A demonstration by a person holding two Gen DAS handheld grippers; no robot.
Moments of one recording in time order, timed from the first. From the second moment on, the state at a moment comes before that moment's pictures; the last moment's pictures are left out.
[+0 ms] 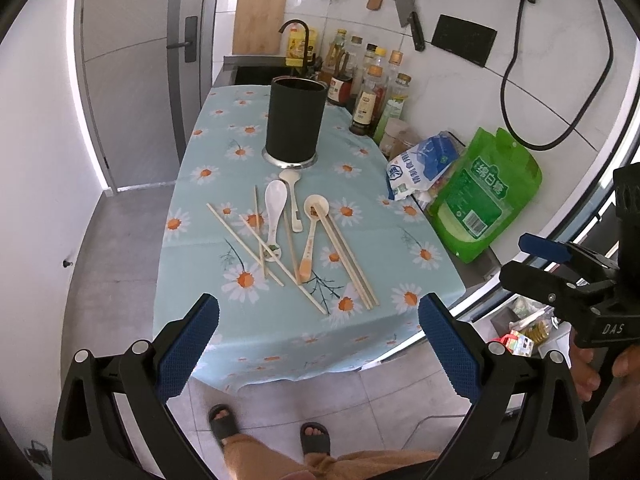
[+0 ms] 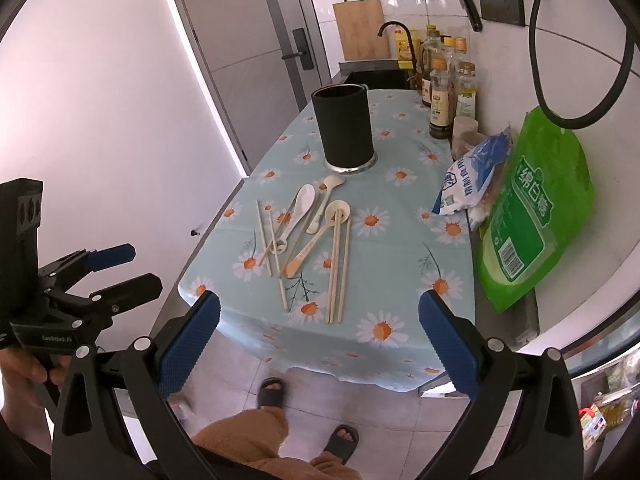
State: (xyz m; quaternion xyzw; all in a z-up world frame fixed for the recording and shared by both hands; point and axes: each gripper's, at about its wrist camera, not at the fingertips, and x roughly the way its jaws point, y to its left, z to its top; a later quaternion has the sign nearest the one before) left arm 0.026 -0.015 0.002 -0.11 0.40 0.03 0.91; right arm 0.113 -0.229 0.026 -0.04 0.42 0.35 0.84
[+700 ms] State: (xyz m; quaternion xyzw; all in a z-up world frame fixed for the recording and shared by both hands) left arm 0.084 0.032 -0.032 -0.17 0.43 0.04 0.88; right arm 0.194 -0.185 -0.016 -0.03 0.50 0.34 0.80
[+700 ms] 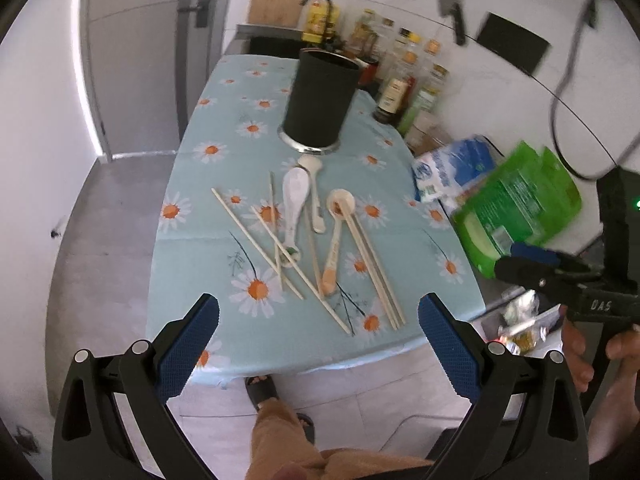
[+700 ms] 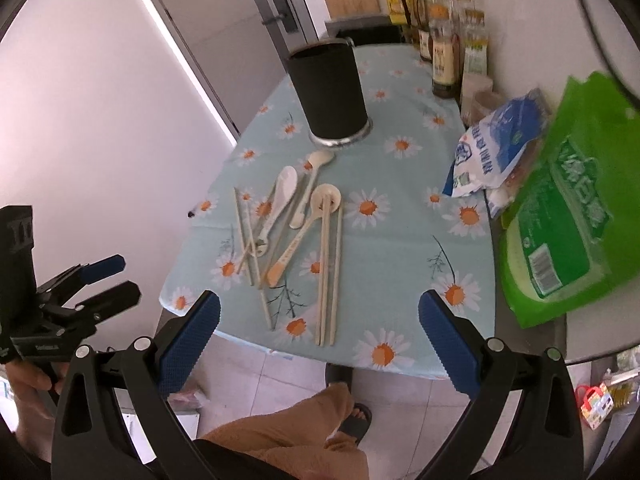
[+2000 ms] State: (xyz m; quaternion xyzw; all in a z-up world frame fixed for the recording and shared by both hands) left arm 0.130 0.108 -0.124 -0.28 0.47 0.06 0.83; right arm 0.328 -0.055 -0.150 -0.14 0.72 0.23 0.64
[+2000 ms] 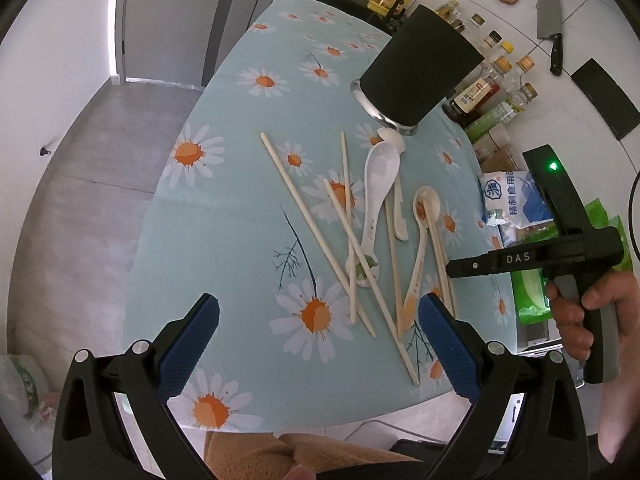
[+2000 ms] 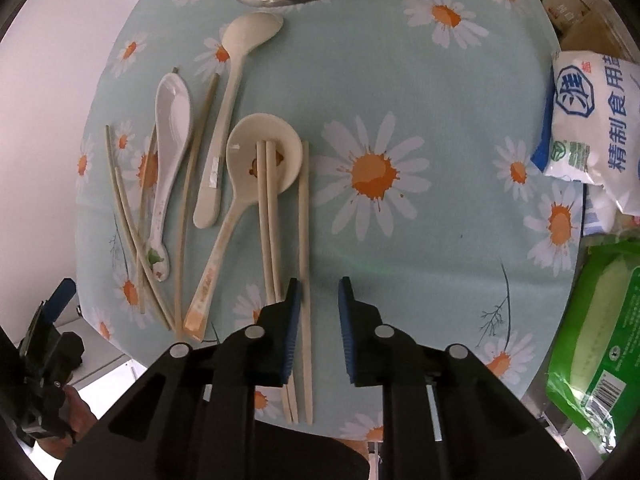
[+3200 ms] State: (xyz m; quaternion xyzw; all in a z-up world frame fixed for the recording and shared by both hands) left arm 0.211 0.141 -0.150 -0.29 0.59 0.04 0.75; right arm 0.349 -0.071 -0.094 -0.10 0.66 0.21 0.71
